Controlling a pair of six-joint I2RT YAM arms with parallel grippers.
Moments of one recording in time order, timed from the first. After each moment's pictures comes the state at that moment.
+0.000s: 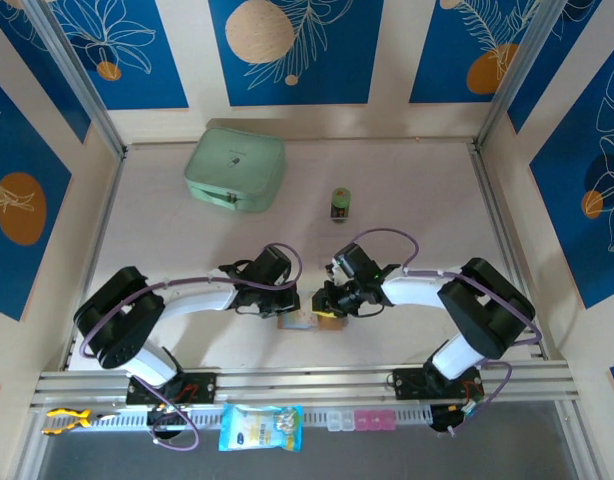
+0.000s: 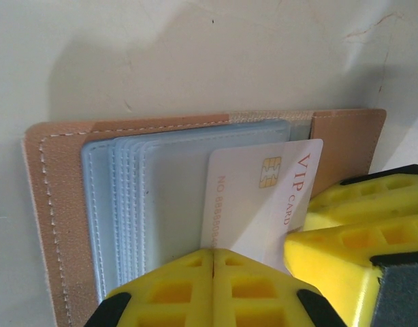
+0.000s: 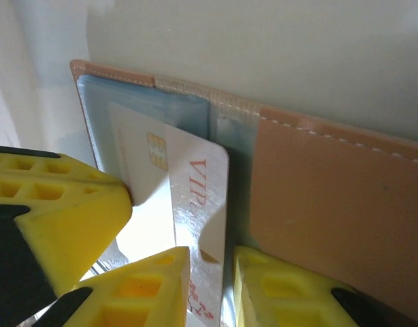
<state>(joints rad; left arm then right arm) -0.85 1.55 0.73 -0.24 0.29 -0.99 0.71 1.55 0.60 -0.09 -0.56 0.88</state>
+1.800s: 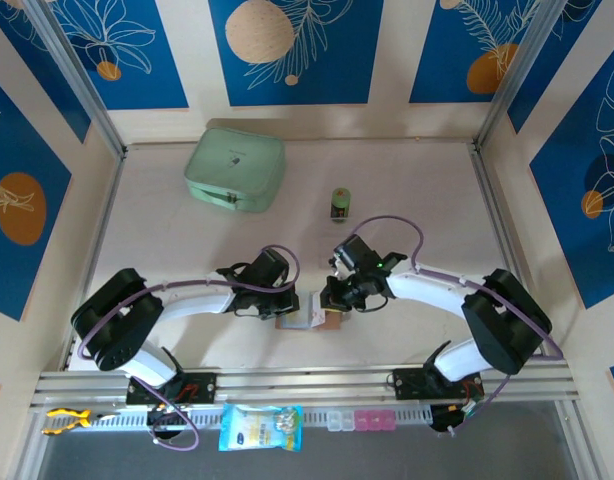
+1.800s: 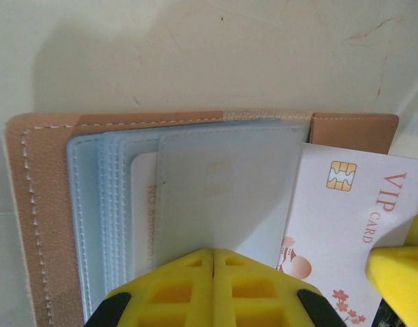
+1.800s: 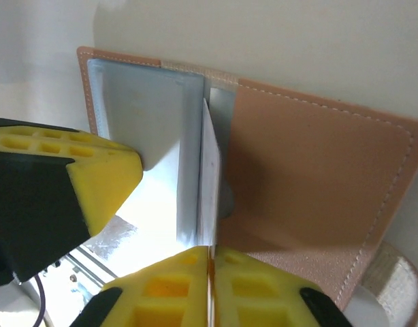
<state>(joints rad) -0.85 1.53 0.69 -0.18 0.29 -1.02 0.73 1.45 0.74 -0.44 -0.44 0.78</state>
